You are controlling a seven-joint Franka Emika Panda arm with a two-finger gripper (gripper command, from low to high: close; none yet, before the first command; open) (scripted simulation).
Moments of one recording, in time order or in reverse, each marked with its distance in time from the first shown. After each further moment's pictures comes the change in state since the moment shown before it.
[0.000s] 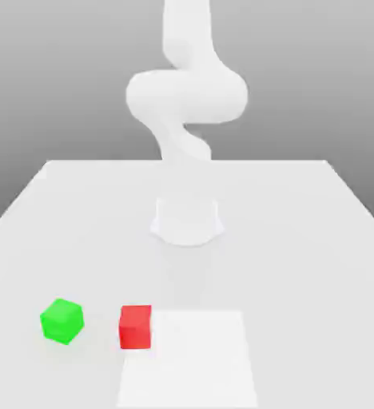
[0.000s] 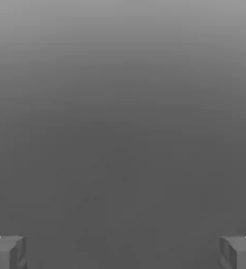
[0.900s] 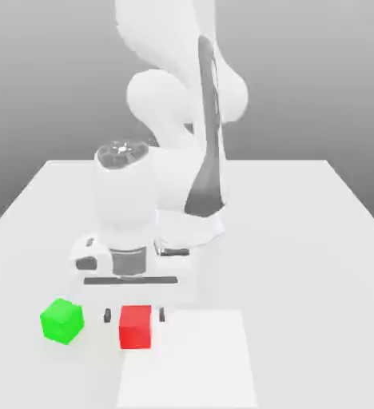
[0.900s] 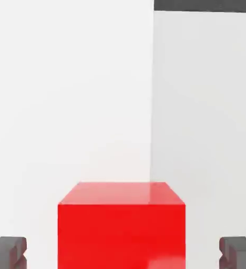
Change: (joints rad) arm -0.119 0.952 -0.059 -0.408 0.120 0.641 -0.323
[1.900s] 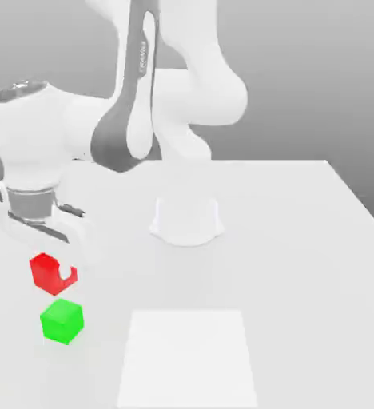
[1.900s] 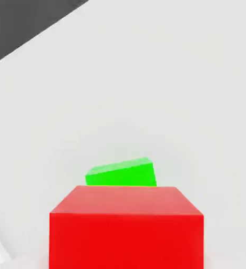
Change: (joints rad) arm -0.207 -0.185 -0.158 0.047 -0.081 -0.233 0.341
